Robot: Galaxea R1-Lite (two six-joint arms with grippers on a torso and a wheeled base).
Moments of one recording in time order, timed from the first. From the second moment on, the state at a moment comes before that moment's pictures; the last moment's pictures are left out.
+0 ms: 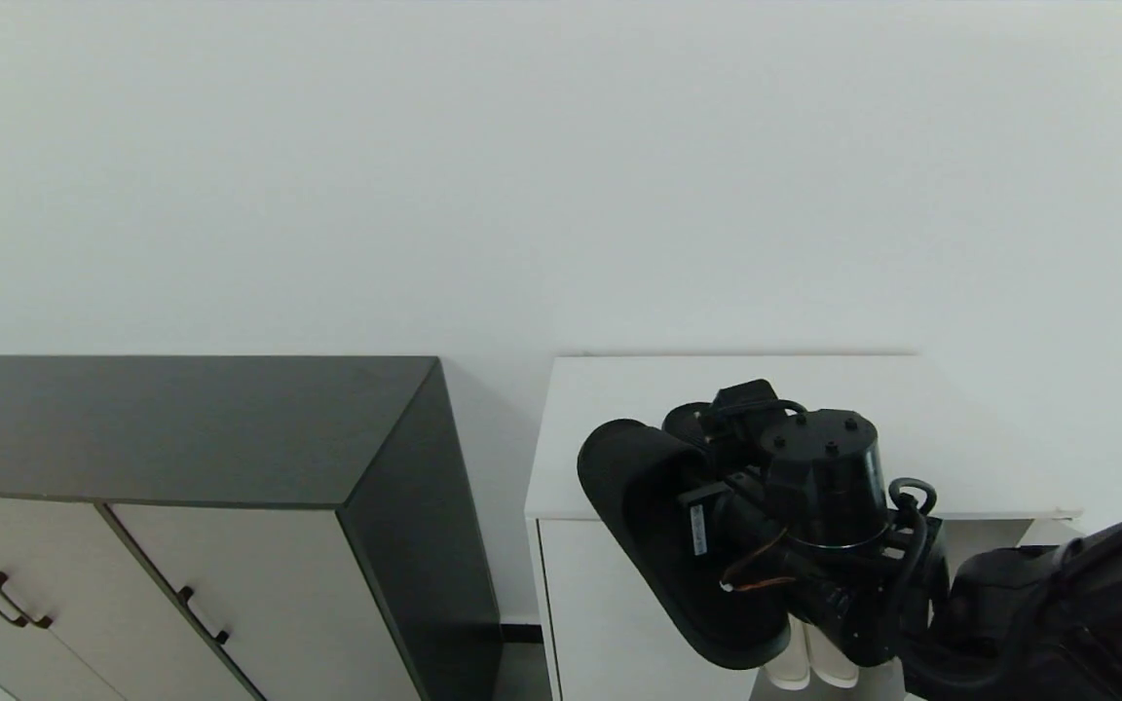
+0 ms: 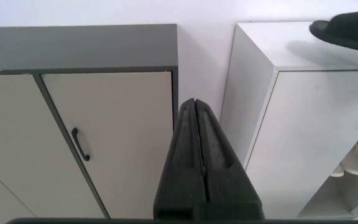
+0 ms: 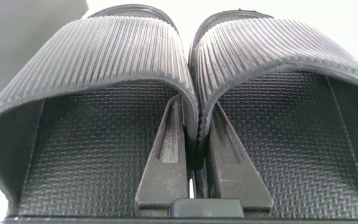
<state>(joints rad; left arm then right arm) 0.00 0.00 0.00 0.00 0.00 0.01 0.83 1.88 -0.79 -0.78 -0.49 0.12</state>
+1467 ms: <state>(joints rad) 0.00 0.00 0.00 0.00 0.00 0.01 0.84 1.86 -0.77 -0.79 -0.51 0.13</state>
